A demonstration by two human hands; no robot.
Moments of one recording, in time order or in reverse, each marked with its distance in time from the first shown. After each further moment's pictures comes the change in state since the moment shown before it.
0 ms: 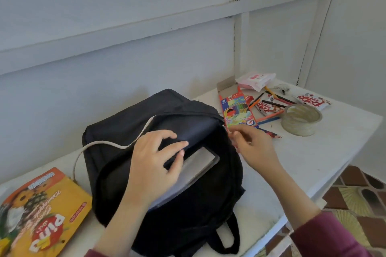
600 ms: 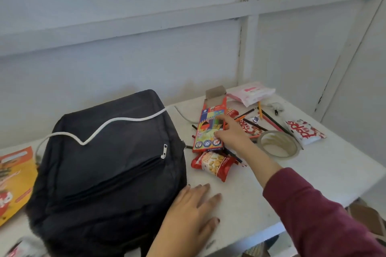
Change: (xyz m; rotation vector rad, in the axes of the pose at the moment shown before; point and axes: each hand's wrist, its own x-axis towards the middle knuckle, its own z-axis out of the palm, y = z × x) left_hand -0.018 0.146 0.154 0.066 -0.552 -0.173; right_hand 0.140 0.072 -0.047 0.108 -0.456 0.200
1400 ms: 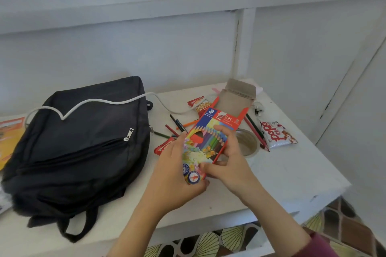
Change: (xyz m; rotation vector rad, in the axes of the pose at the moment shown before) left_hand 0.085 0.085 -0.023 -0.331 0.278 -0.347; right_hand -0.105 0.044 -0.083 0.468 -0.286 -0.201
